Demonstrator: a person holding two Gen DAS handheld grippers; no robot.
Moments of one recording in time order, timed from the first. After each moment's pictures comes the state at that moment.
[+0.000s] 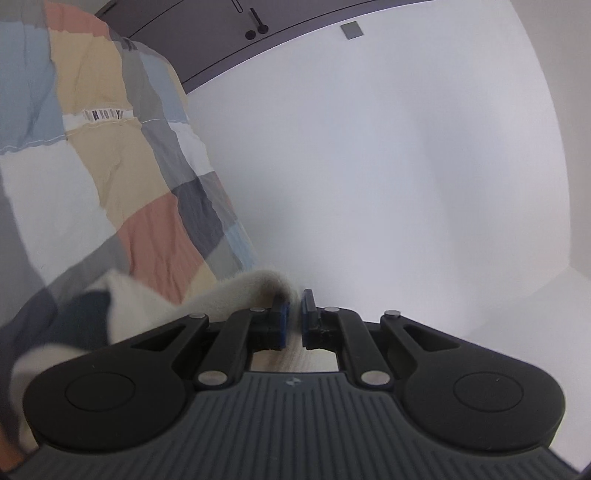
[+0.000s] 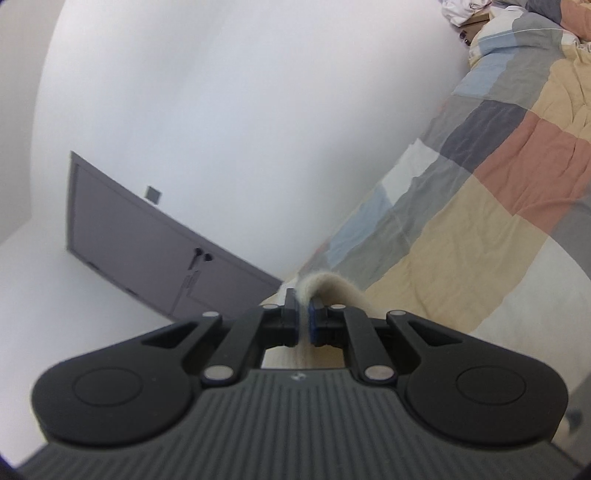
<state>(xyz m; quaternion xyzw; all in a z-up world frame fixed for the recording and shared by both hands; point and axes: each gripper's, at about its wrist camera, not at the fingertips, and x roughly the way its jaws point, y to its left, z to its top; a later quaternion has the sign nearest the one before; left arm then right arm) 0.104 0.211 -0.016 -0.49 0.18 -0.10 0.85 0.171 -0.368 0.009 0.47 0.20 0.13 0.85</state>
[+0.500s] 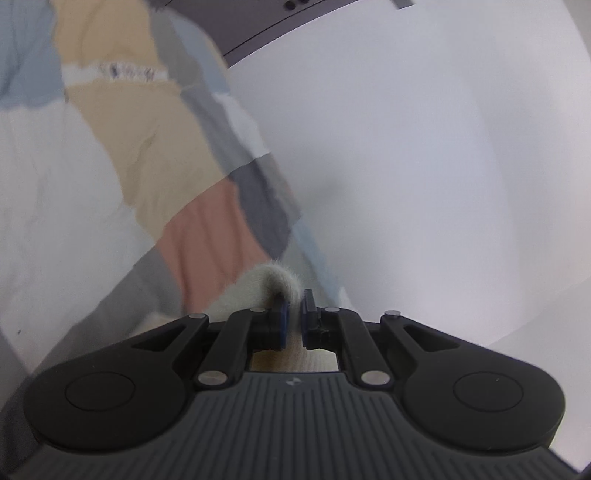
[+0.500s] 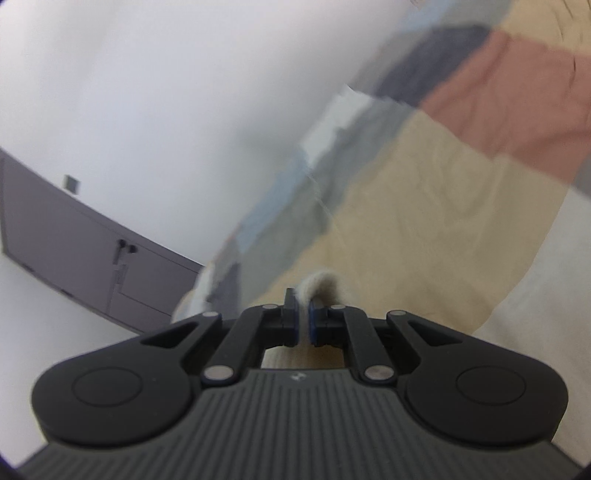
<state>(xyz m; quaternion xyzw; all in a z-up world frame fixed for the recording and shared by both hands) 0.248 0.236 -0.154 -0.47 0.23 -0.07 0.85 0.296 -0.343 -0.127 0.48 0.27 0.06 0.83</state>
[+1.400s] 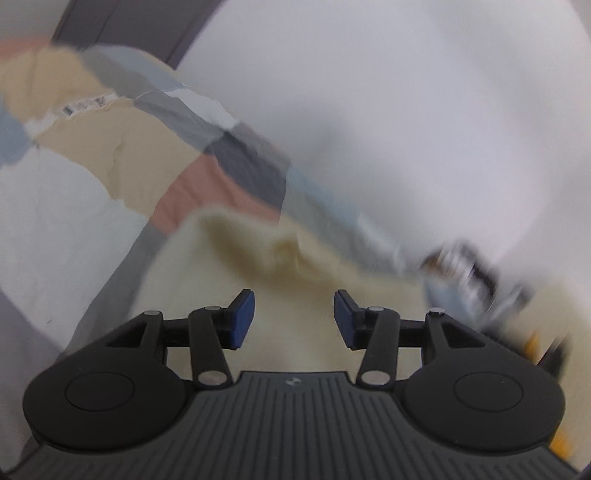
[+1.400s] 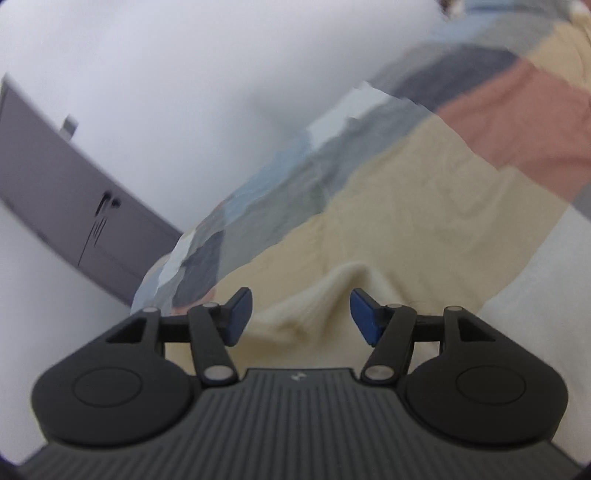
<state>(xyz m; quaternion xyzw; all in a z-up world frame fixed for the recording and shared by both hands) 0.203 0.165 -0.137 -0.24 0.29 -0.10 0.92 0.271 -0.307 -0.106 0.36 0.28 0.07 0.89</state>
